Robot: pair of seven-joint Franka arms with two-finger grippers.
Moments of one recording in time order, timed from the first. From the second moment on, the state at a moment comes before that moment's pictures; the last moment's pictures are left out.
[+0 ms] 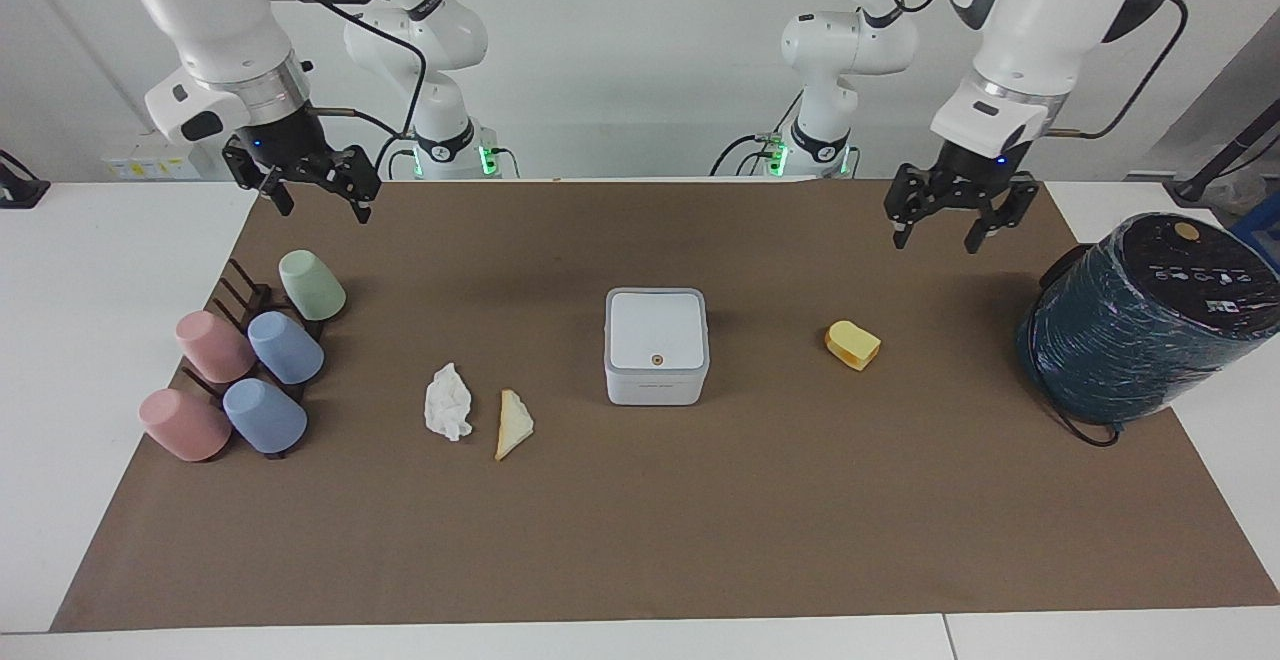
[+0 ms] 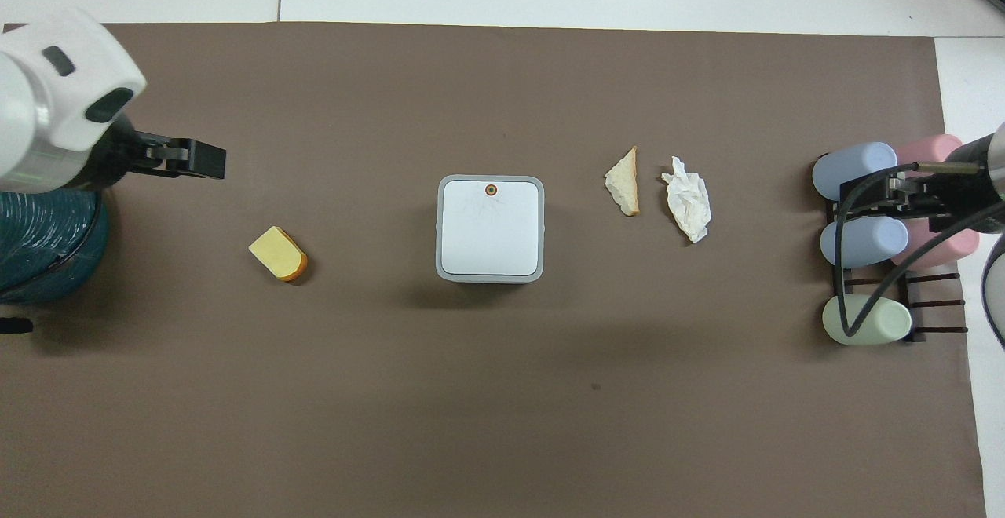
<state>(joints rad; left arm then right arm) -0.21 0.01 -0.06 -1.63 -0.01 1.79 -0.10 0.05 -0.02 -0.01 -1.61 -0.03 1.58 0.17</state>
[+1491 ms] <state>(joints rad) -0.57 0.32 -0.07 -1.79 -0.11 2.43 -0.46 0.13 0.29 0.00 -1.97 -0.03 2.49 0.17</state>
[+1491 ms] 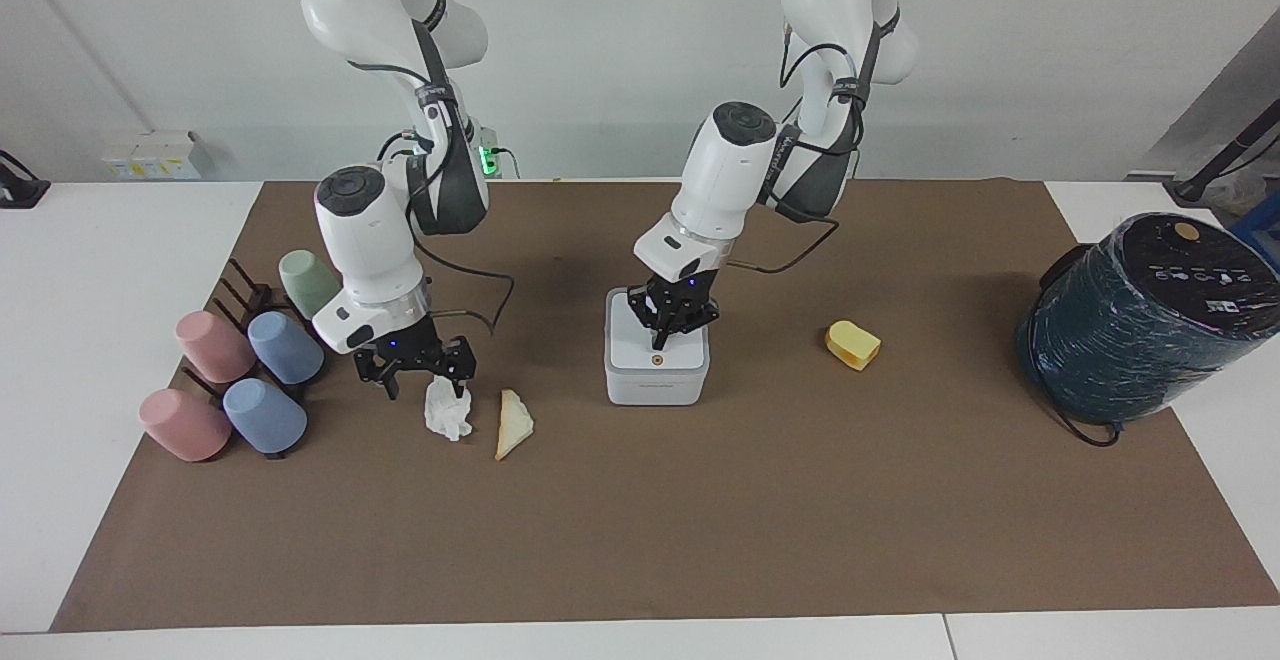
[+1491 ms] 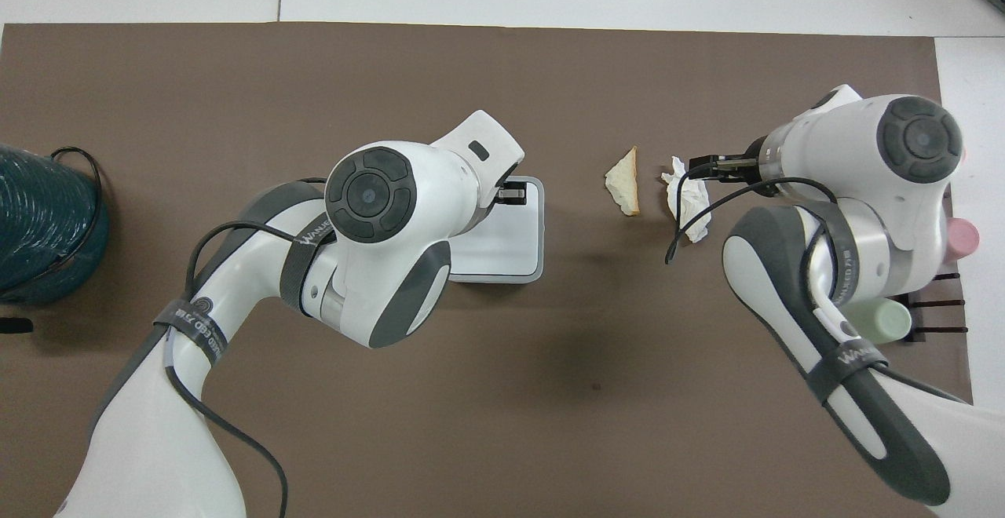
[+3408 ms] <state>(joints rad) -0.12 0.22 -0.03 -1.97 -0.08 2.28 -0.17 0.35 0.26 0.00 -1.80 -0.03 2.48 0.52</state>
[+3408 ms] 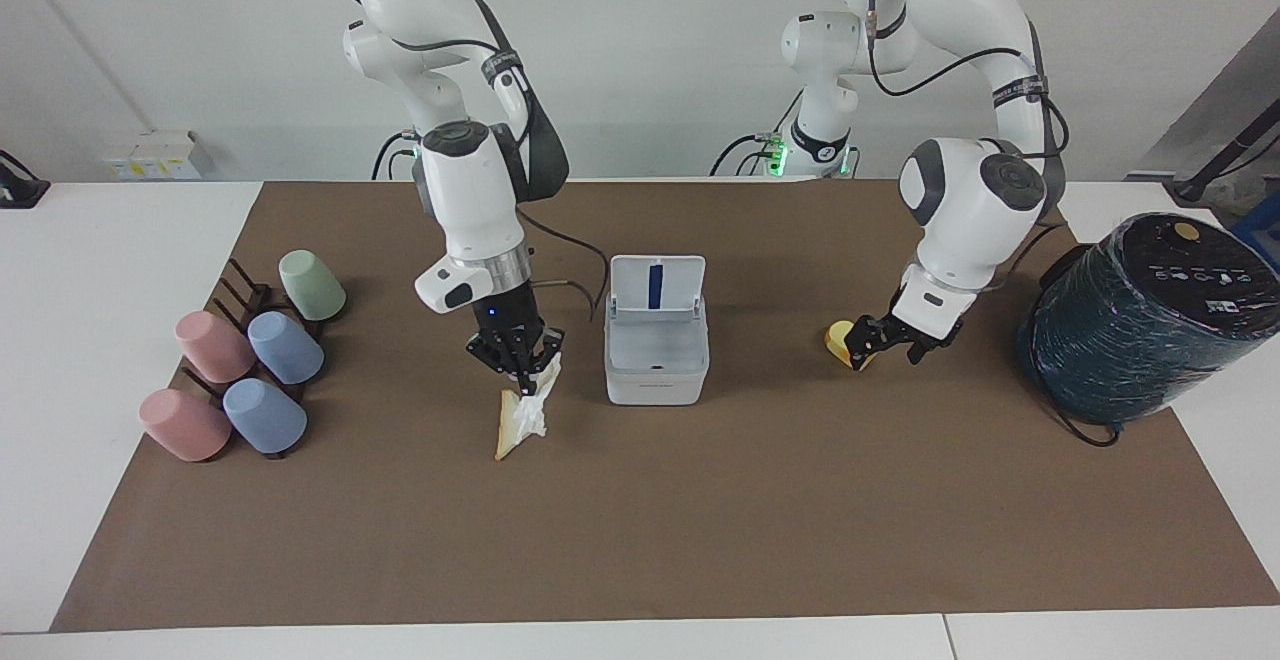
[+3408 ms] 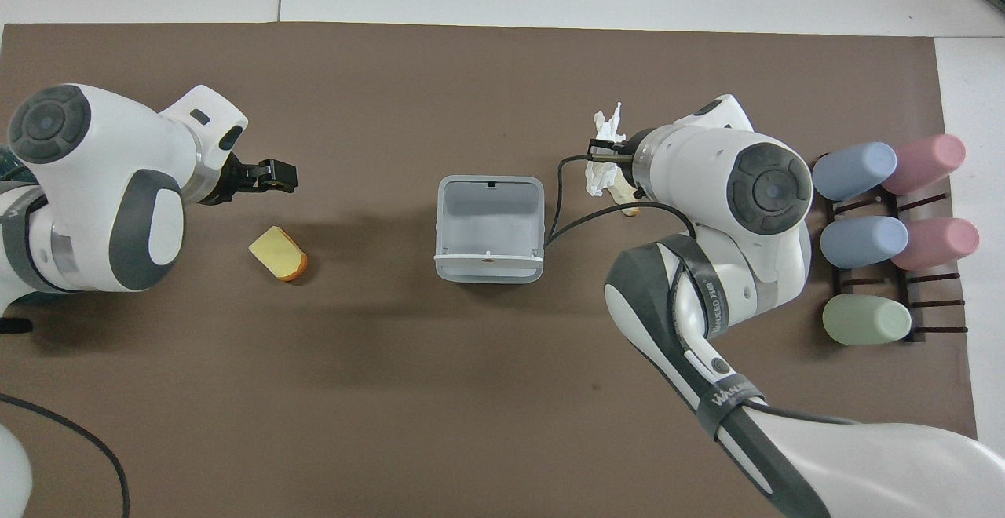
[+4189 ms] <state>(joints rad) -0.13 0.21 -0.04 -2.20 -0.08 2.45 -0.16 0.56 0.31 0.01 -1.70 -0.03 2.32 0.72</state>
